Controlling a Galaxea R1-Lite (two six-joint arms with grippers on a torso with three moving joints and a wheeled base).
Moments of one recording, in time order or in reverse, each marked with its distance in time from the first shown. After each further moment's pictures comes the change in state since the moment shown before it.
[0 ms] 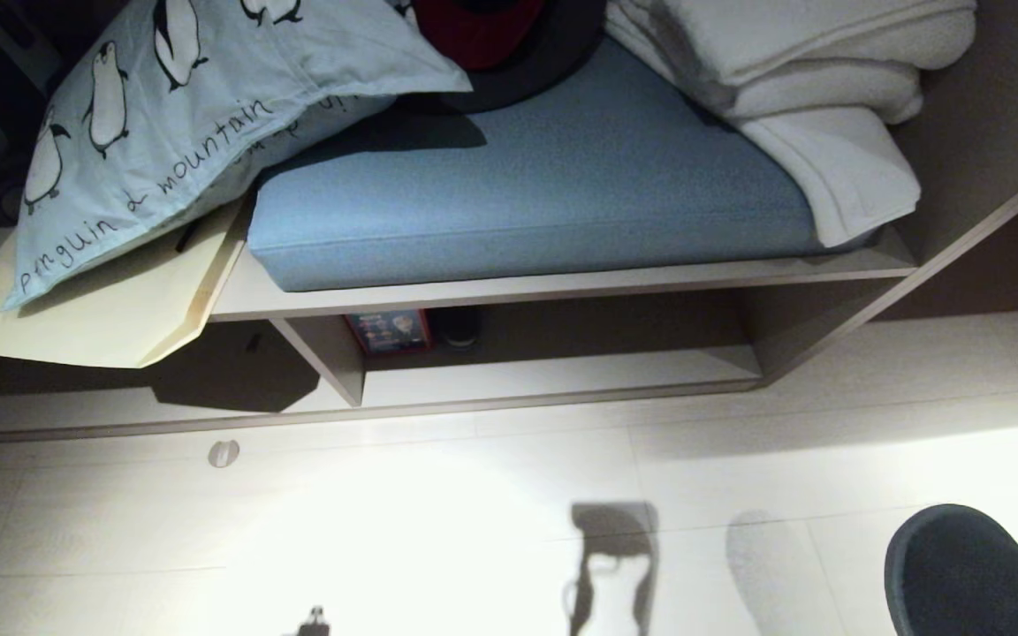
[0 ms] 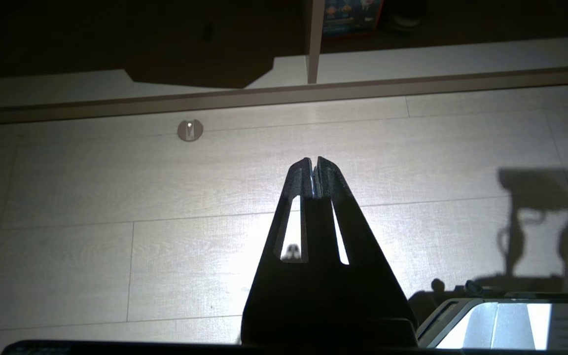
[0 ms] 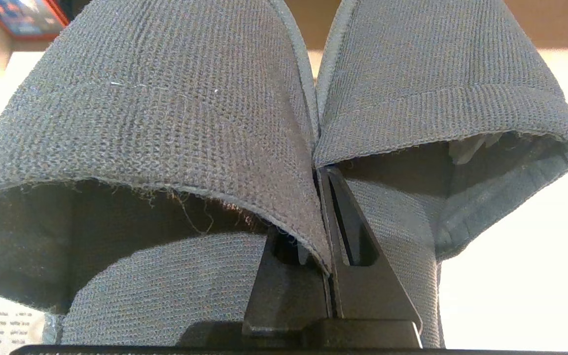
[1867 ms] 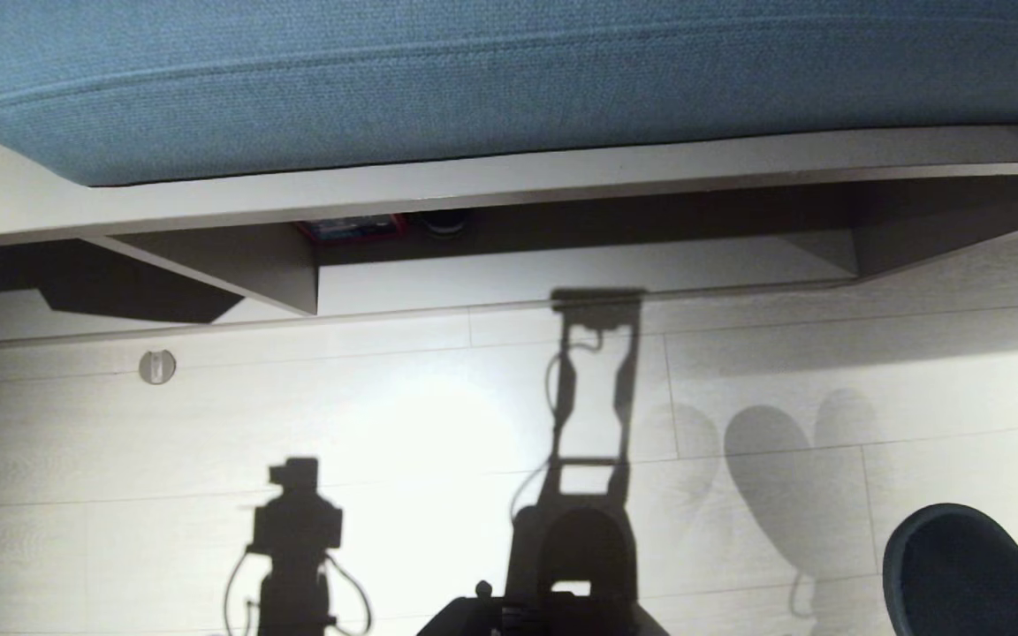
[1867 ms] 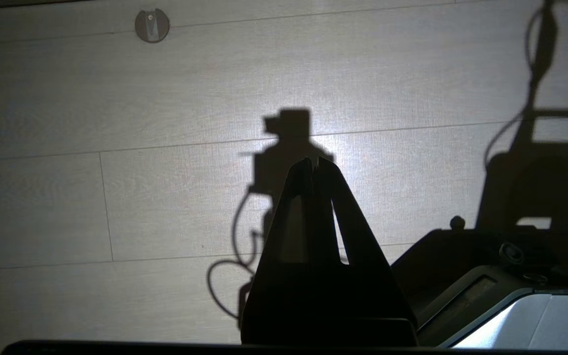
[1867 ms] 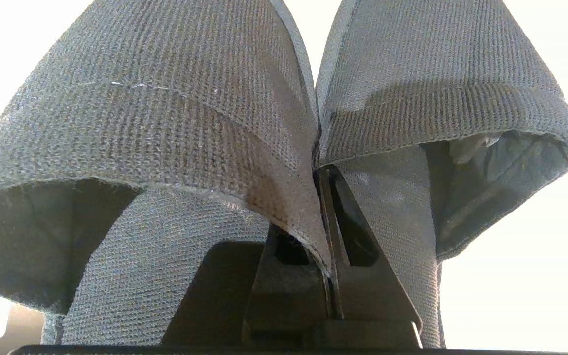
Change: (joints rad) left arm 0.000 0.000 0.000 0.000 0.000 0.000; right arm 0.000 0.000 0.000 0.000 0.001 -0.001
